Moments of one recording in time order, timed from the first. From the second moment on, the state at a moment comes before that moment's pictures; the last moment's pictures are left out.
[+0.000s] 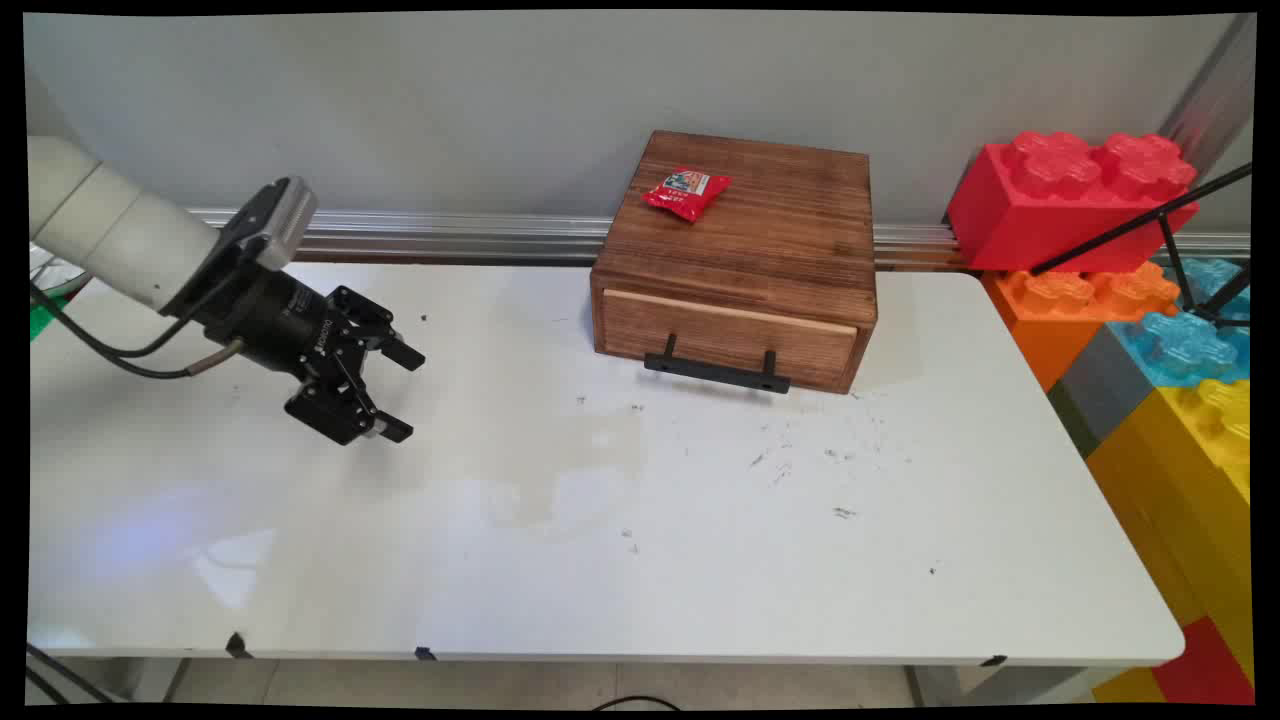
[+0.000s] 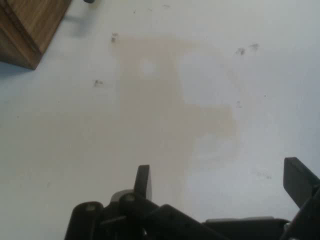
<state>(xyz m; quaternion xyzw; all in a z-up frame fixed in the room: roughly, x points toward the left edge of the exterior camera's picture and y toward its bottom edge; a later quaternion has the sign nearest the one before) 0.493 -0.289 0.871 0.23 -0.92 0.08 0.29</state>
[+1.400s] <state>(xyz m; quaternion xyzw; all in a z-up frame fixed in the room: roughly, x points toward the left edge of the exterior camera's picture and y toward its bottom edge) 0.291 -0.439 0.884 0.14 -0.95 0.15 0.25</state>
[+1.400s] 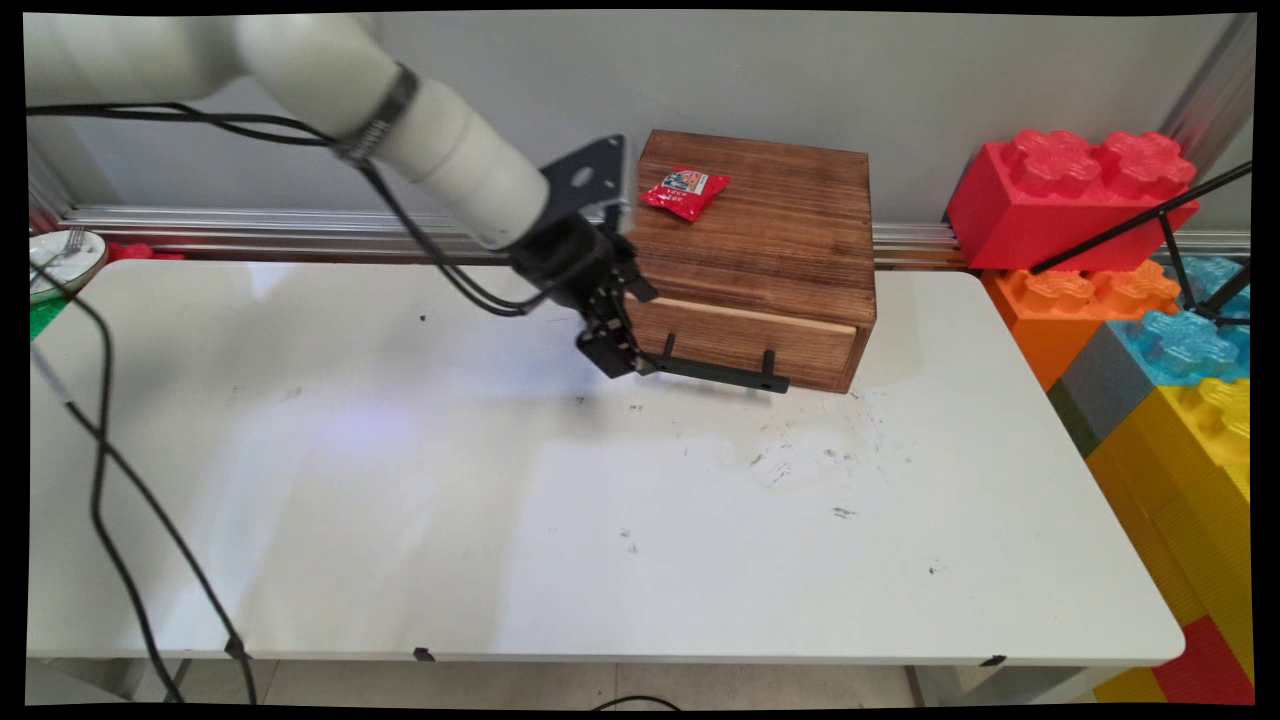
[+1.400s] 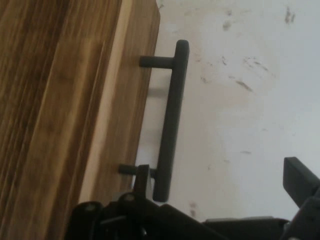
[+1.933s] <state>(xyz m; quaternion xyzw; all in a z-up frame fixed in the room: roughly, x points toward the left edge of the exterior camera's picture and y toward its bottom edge) 0.251 -0.486 0.841 0.07 -0.96 0.14 0.22</state>
